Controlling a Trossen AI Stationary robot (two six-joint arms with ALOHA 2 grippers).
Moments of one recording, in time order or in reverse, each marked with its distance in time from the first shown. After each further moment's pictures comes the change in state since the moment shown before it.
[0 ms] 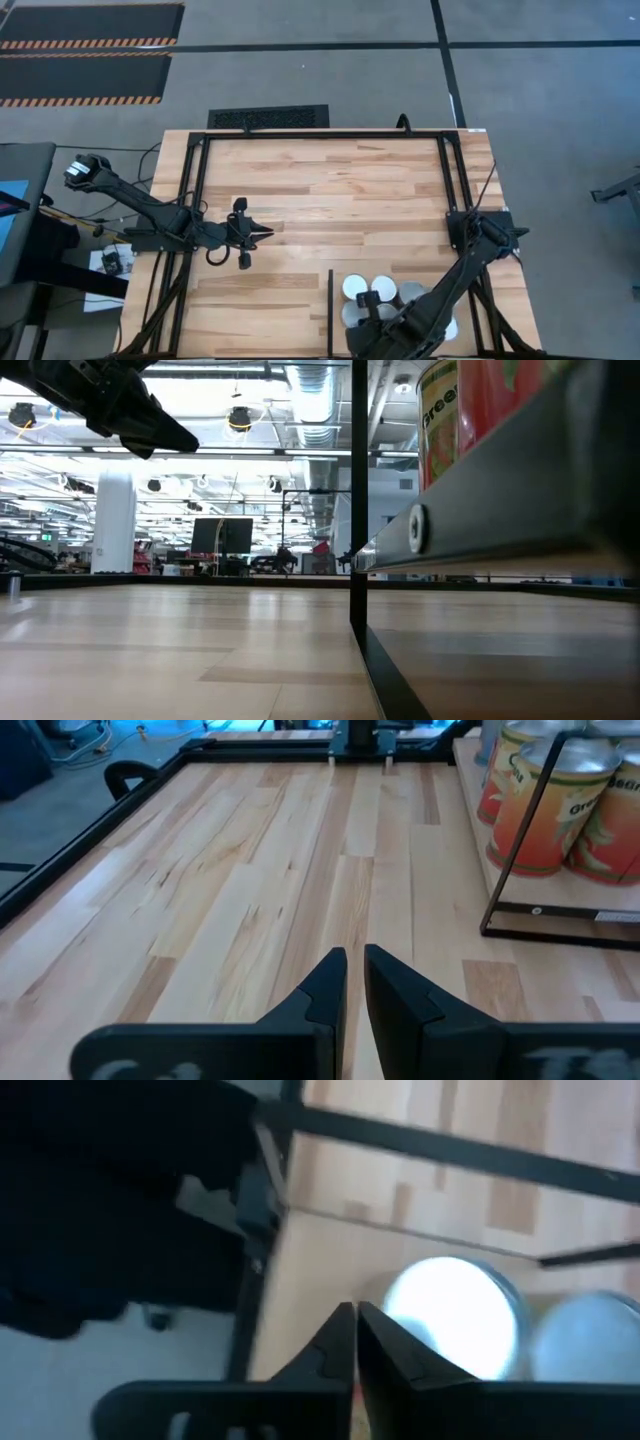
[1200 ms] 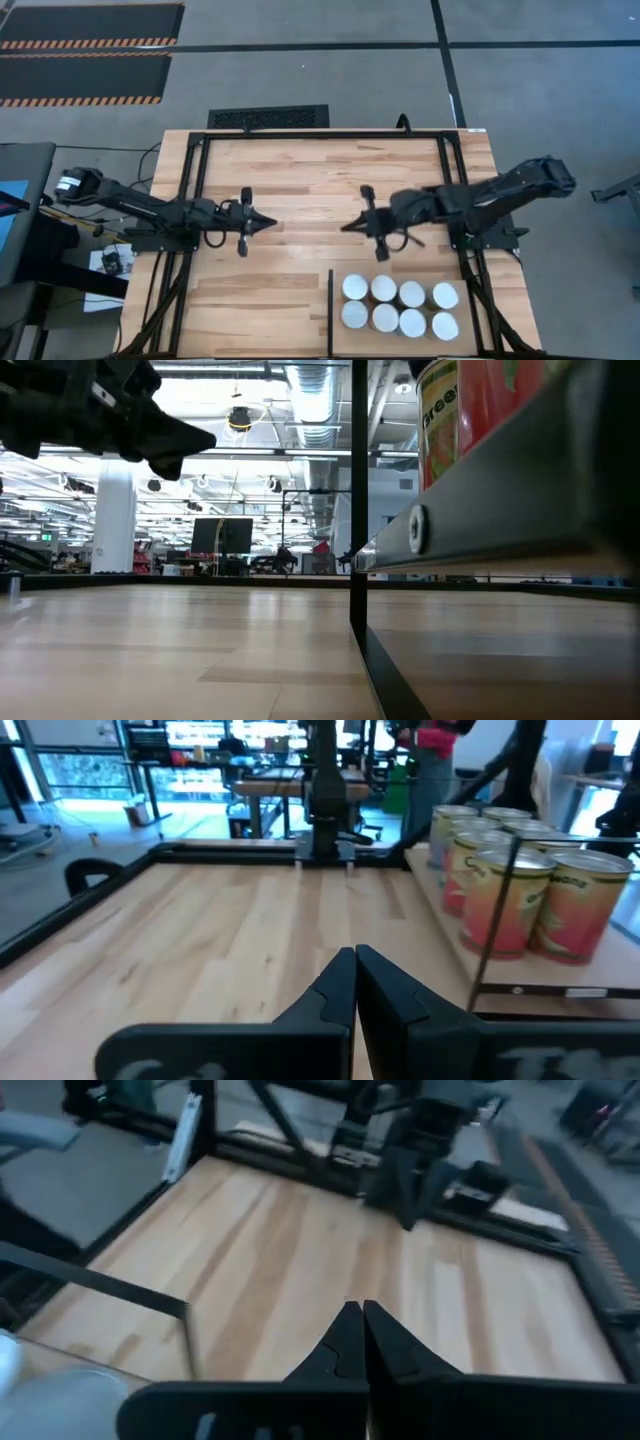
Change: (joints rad) left arm 0.284 -0.009 -0.286 0.678 0.393 0.189; right arm -0.545 -0.809 -1.069 1.027 -0.187 -0.718
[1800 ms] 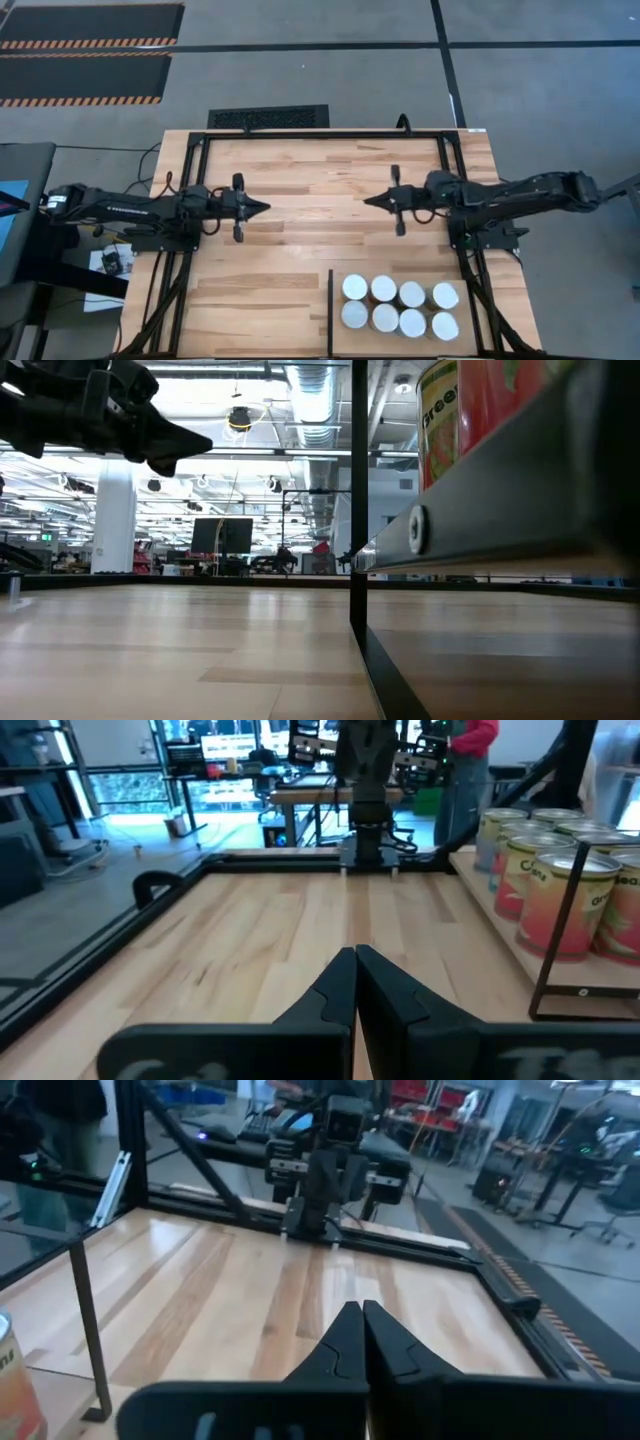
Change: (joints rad) left arm 0.211 -0.222 -0.013 -0.191 0.133 0.073; right arm -0.302 -0.334 -0.566 0.526 -0.179 -0.040
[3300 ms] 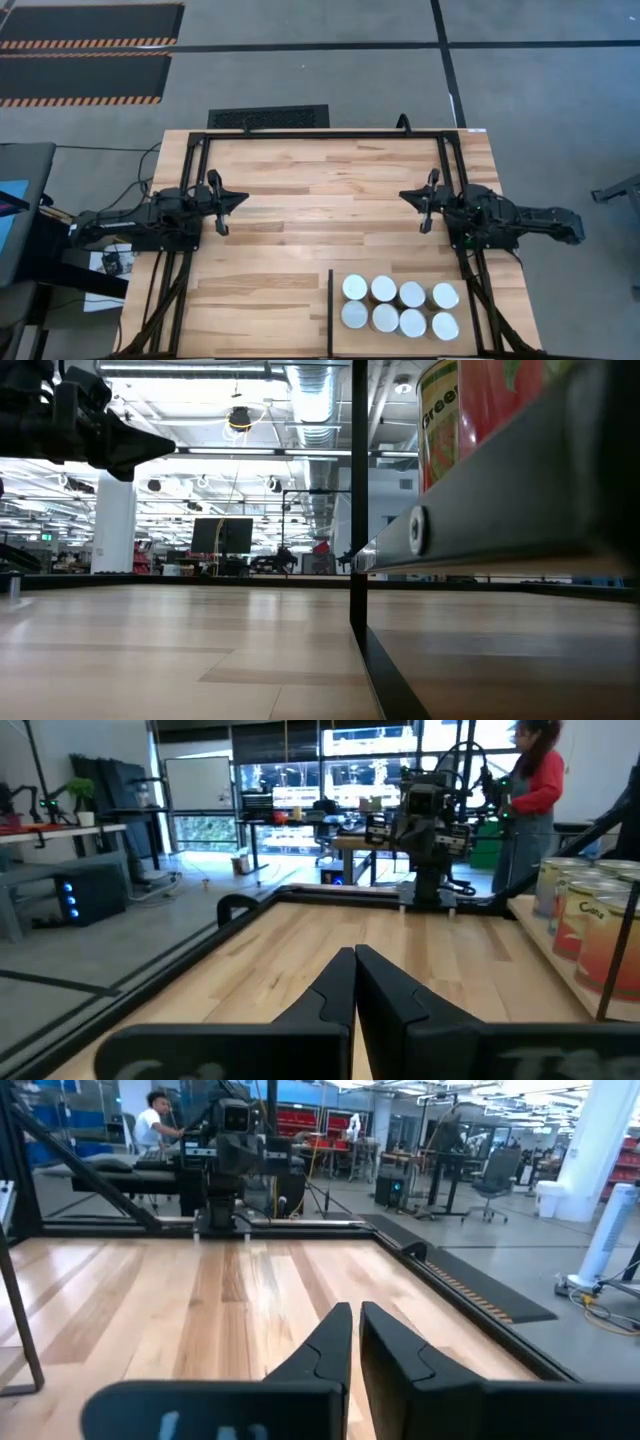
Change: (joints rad) left arm 0.047 -0.699 -0.132 -0.445 -0.112 -0.018; right arm -0.065 -0.910 -0.426 -0.368 0.210 0.128
